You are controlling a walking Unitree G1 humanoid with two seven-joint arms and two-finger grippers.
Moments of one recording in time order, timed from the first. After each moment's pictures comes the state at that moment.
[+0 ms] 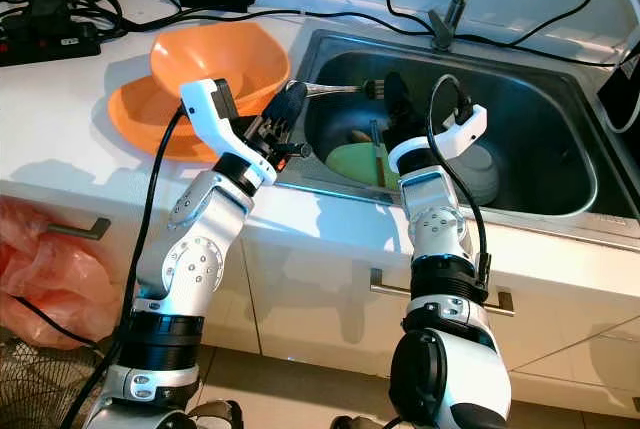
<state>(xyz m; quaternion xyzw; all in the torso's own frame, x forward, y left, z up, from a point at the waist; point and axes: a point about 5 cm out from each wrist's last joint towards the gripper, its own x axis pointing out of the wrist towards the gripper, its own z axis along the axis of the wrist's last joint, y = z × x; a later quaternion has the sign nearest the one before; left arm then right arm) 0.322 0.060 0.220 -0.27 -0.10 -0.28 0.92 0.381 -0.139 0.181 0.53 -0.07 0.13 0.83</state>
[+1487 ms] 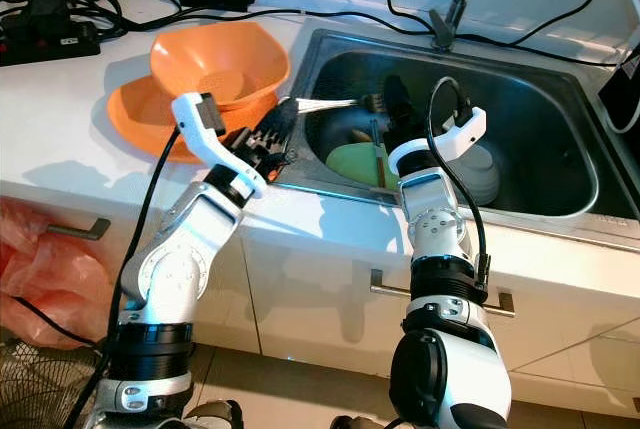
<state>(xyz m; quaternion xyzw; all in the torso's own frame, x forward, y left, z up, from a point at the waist) 0.318 0.073 0.207 -0.33 -0.04 -0.27 0.90 0.381 -0.139 0.178 0.54 -0.07 0.12 0.83</state>
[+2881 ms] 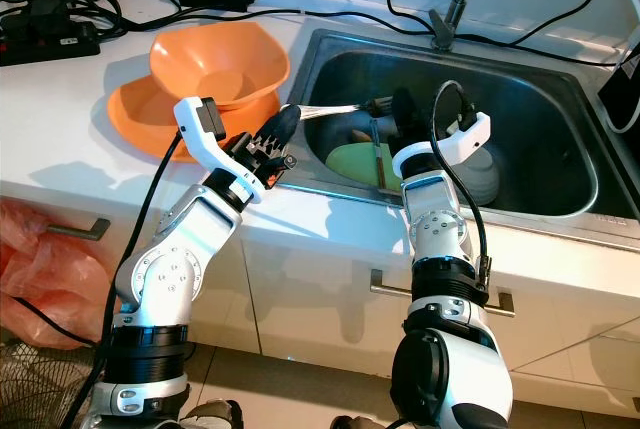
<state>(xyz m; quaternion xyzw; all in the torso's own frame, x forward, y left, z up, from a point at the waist) 0.316 0.073 0.204 -0.34 -0.02 -0.28 0.90 0.381 -0.144 0.173 0.54 -0.07 0.10 0.83</state>
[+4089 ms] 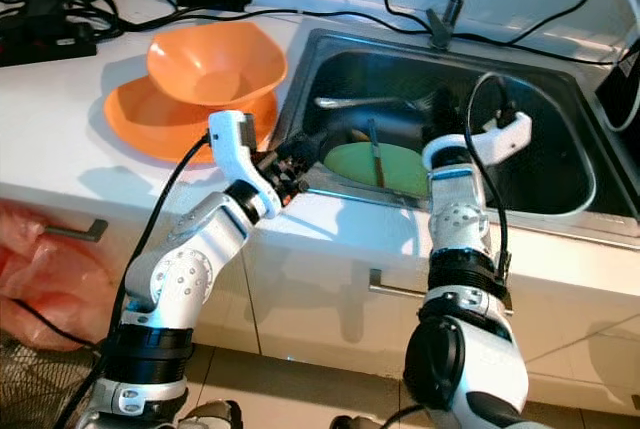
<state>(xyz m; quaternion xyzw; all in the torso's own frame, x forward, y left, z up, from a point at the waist) 0.315 0.057 0.187 -0.22 0.04 -0.29 0.93 0.384 -0.183 0.177 0.53 -0.11 0.00 0.84</state>
